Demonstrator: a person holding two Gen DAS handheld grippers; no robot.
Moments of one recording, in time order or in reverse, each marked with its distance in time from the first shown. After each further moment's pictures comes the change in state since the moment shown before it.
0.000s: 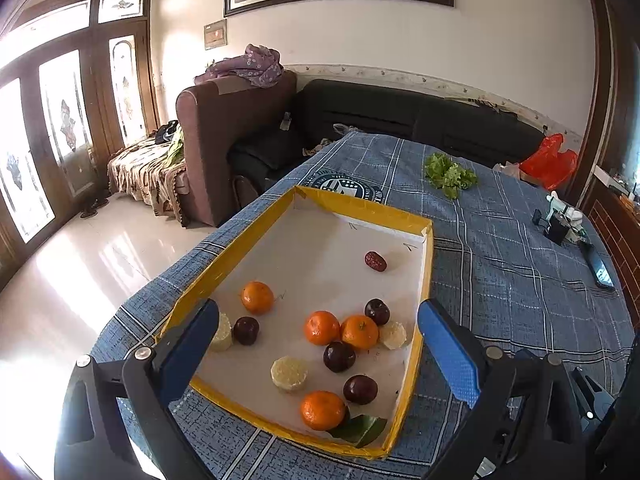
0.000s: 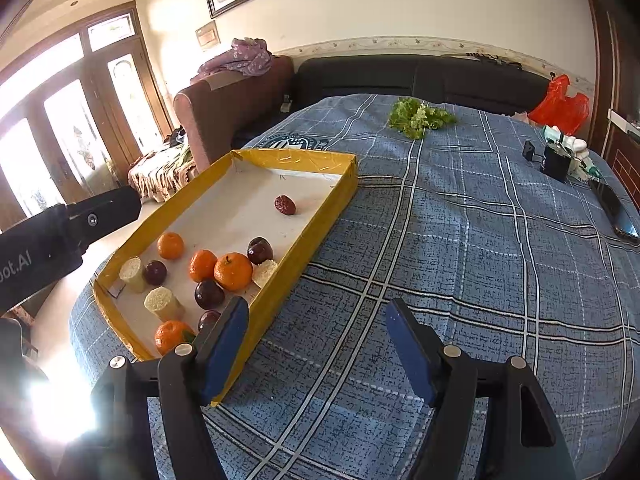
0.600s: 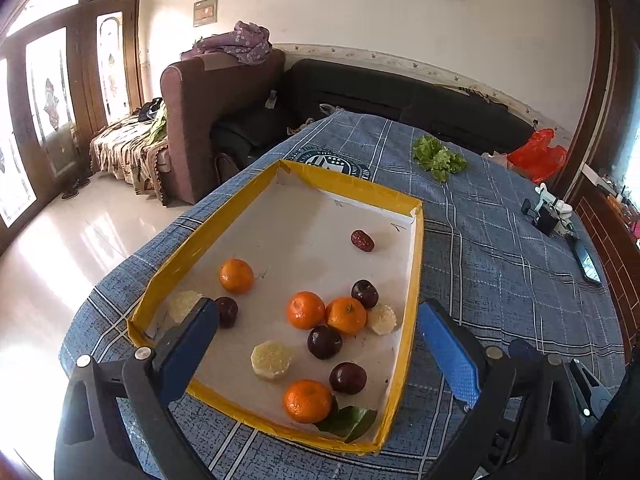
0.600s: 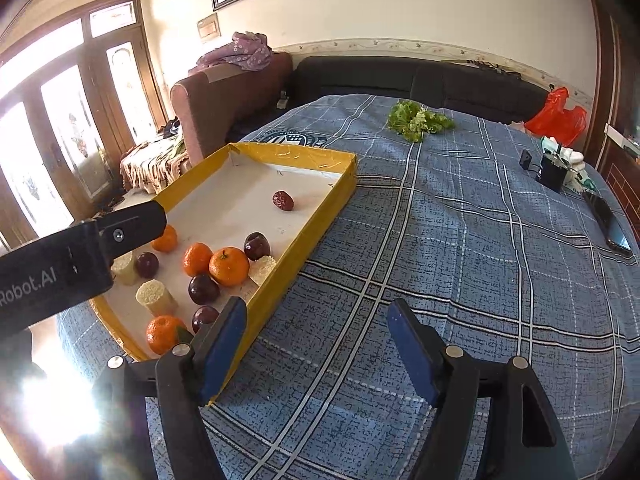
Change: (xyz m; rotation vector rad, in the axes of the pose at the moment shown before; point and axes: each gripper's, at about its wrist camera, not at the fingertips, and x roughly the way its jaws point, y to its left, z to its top) left arm 0.019 0.003 -0.007 -0.025 0.068 -0.075; right arm 0.004 0.010 -0.001 -0.041 0.008 -0.051
